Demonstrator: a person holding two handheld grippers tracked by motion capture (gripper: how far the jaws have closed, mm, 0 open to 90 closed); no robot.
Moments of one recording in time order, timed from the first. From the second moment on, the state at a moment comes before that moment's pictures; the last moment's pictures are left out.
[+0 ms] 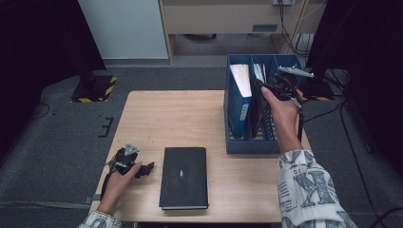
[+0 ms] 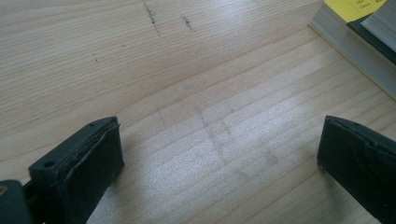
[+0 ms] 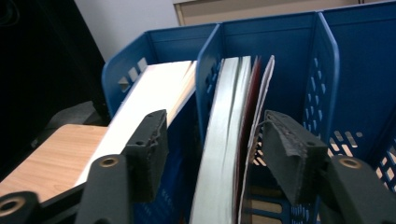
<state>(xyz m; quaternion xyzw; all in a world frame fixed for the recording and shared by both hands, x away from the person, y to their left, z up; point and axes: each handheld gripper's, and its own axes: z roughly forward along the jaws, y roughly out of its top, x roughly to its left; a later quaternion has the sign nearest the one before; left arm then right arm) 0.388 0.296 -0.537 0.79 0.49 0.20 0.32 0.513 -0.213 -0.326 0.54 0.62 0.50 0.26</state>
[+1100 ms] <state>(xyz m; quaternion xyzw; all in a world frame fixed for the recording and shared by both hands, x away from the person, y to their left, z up) 0.389 0.296 -0.537 0.79 0.48 0.20 0.32 0.420 -0.223 -0.395 0.50 0.66 0.51 0.24</state>
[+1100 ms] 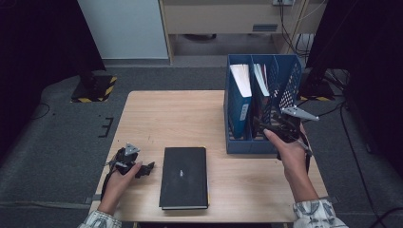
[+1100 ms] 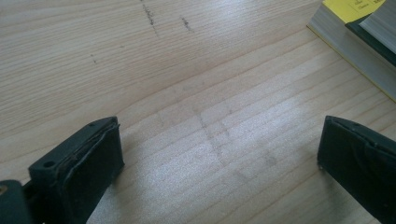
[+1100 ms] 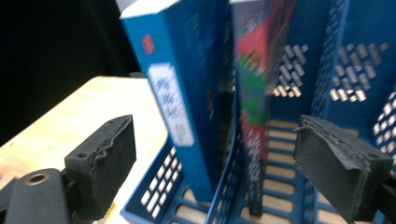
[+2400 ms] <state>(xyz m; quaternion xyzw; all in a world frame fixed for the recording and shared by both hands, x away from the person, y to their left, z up) 0.385 0.300 -0.529 0.78 0.49 0.19 0.34 0.375 -0.124 -0.452 0.40 0.76 0.48 0.18</state>
